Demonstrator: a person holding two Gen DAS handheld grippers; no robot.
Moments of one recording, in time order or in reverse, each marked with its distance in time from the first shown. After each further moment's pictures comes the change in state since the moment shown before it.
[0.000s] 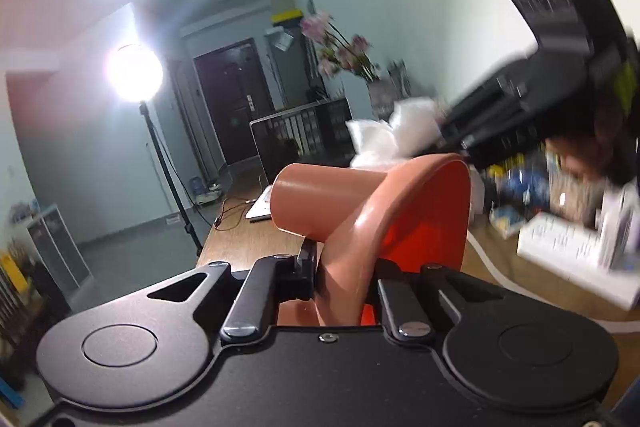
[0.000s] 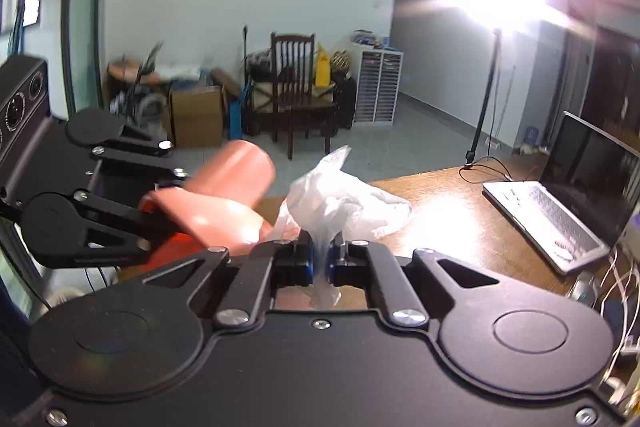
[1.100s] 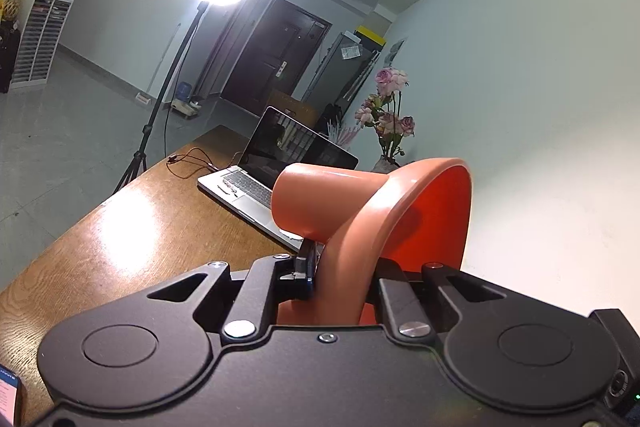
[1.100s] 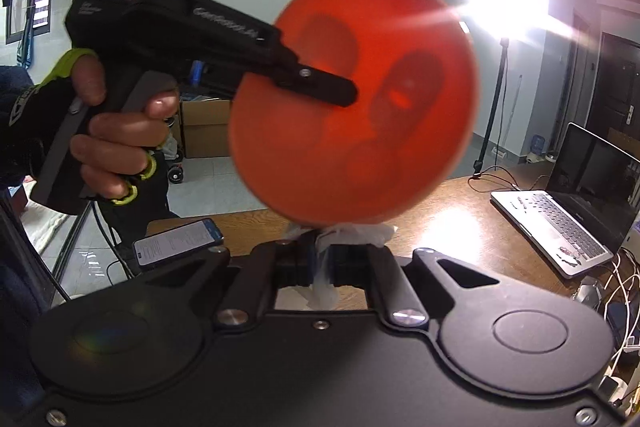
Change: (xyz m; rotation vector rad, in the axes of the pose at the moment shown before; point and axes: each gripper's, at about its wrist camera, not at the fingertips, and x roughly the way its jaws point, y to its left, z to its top) left arm 0.036 0.087 0.046 -0.697 -0.016 -0.120; right arm 0.001 0.030 -0.004 -0.079 0.004 0.039
